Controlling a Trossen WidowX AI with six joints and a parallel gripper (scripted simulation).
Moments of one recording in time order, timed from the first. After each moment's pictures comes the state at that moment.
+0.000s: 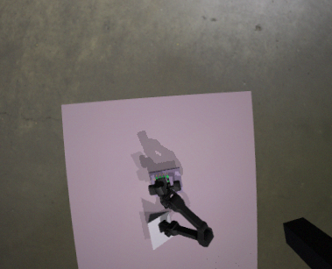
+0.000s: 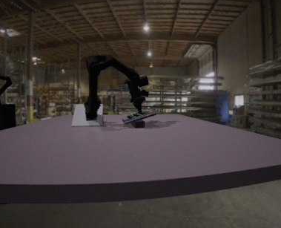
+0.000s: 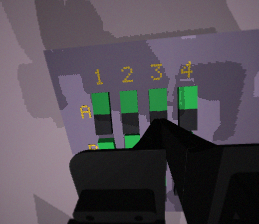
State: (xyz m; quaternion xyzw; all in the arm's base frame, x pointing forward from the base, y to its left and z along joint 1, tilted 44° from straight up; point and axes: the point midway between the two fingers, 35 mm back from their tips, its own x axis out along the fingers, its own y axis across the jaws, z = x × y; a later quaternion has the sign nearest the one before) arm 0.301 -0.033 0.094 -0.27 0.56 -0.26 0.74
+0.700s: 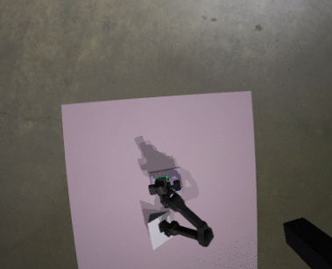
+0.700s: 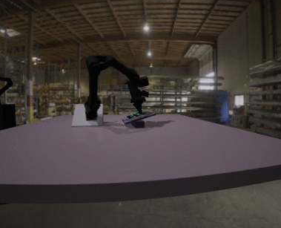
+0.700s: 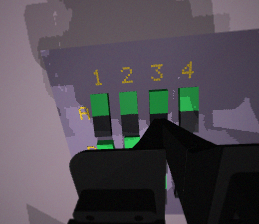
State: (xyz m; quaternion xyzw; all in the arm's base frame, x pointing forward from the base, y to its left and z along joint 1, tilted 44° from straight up) arm 0.301 -0.035 0.092 -0.27 0.56 -0.26 0.74
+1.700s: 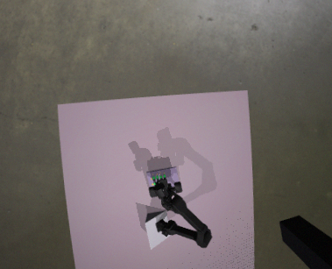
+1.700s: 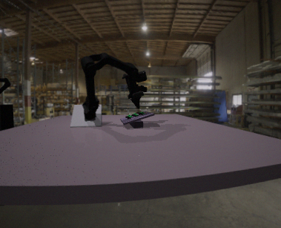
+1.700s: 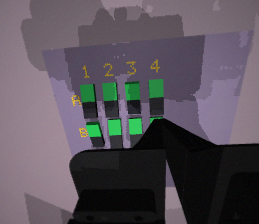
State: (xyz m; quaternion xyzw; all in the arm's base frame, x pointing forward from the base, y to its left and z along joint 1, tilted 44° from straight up) arm 0.292 -0.027 0.129 -0.27 0.56 -0.25 0.74
